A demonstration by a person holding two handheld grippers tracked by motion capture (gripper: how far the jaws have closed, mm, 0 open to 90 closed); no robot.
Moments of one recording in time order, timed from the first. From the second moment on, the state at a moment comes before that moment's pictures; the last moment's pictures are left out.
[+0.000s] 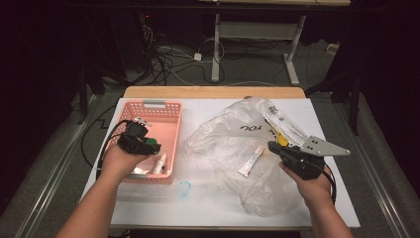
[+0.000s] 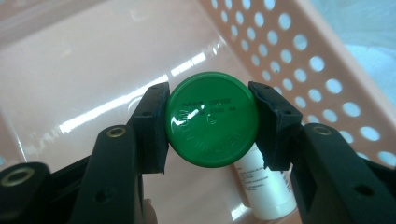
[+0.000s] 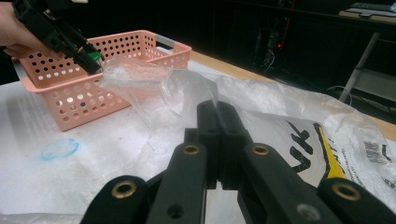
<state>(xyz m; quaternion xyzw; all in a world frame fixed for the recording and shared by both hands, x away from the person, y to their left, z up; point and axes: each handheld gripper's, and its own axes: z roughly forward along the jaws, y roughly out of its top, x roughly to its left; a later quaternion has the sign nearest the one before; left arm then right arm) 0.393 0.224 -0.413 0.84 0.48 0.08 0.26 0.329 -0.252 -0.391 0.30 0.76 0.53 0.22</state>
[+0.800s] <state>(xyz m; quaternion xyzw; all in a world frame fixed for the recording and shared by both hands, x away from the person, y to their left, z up) 0.345 0.233 -0.406 0.77 0.47 0.14 0.40 0.328 -0.249 -0.392 0.29 0.77 0.53 0.22</state>
